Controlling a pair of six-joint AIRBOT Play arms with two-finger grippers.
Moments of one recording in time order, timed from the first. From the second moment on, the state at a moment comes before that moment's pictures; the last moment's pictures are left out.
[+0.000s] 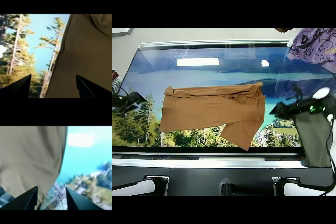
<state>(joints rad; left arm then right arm) 0.43 -1.41 1.27 1.20 -1.12 -1.46 -0.29 -1.48 1.11 -0.94 1.31 1.21</state>
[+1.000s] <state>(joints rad) 0.45 -1.39 1.21 1.20 -1.15 -1.47 -0.24 -1.59 0.84 -0.58 1.04 0.90</state>
